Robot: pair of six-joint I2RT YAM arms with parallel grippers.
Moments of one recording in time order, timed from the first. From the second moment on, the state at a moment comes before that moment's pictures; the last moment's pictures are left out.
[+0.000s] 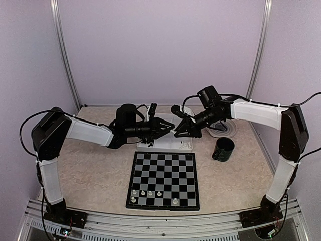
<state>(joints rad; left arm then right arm) -0.72 1.96 1.15 0.66 0.59 -1.01 0.58 1.81 1.44 -0.50 -0.74 -0.66</state>
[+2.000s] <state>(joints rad) -1.37 1.54 0.75 0.05 -0.23 -0.20 0.44 1.87 1.37 -0.53 -0.53 -0.68</state>
